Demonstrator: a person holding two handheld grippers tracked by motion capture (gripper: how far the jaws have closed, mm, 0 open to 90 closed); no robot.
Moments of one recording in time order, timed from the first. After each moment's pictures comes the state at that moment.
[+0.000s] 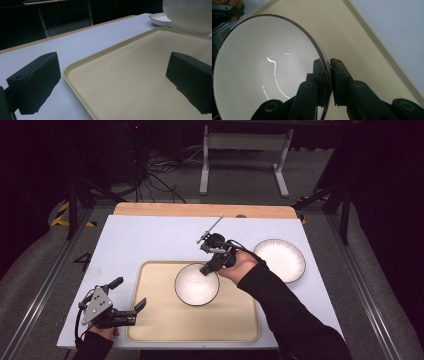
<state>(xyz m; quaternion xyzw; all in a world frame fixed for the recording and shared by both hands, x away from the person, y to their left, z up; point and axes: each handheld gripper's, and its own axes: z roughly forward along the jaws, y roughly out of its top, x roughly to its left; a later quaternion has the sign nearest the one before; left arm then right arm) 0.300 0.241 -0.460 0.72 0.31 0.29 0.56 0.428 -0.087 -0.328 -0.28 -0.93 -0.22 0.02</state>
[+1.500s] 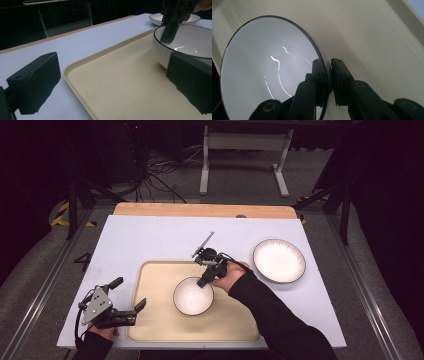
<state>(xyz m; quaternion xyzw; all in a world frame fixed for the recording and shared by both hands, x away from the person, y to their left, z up) 0.300 0.241 -0.460 0.72 0.31 0.28 0.56 0.440 -0.074 -0.395 -0.29 -0.94 -0.18 0.06</state>
